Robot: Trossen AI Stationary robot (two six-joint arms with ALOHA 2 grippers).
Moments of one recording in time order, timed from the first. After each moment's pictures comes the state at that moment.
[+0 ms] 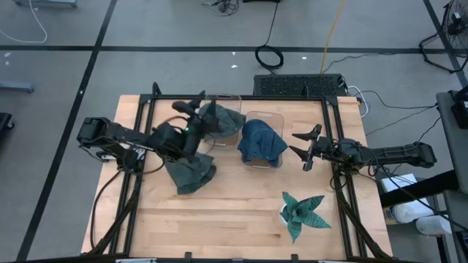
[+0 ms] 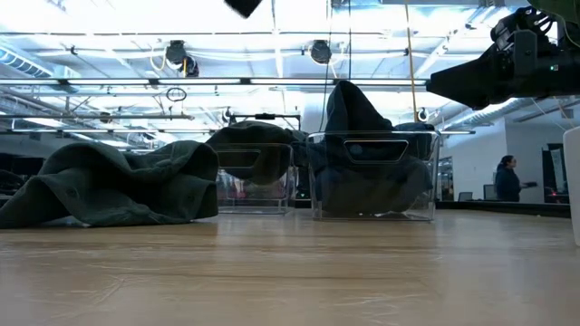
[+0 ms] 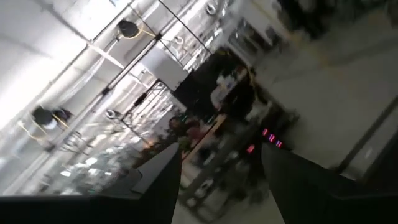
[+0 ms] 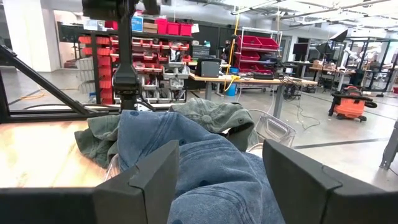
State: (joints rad) left arm -0.12 1.53 1.05 1.22 -1.27 1.50; right arm 0.01 0.29 0.02 0.36 0.31 -0.07
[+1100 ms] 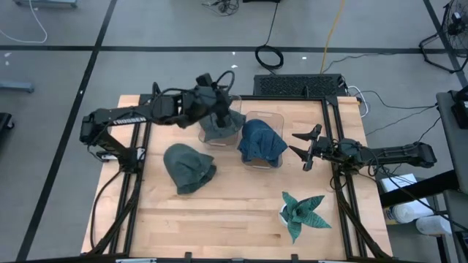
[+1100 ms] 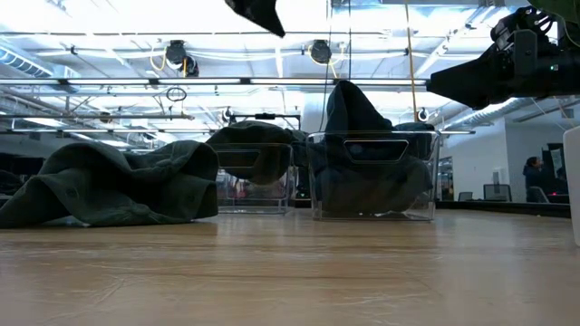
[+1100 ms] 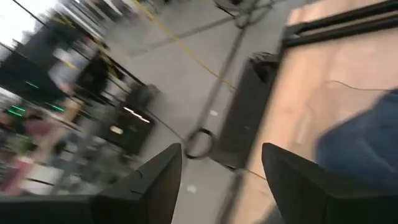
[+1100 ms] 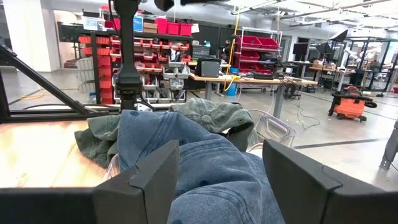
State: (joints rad) left arm 0.17 1.54 1.55 -0.46 -0.59 0.40; right arm 0.01 0.30 0.02 0.36 0.31 -0.07
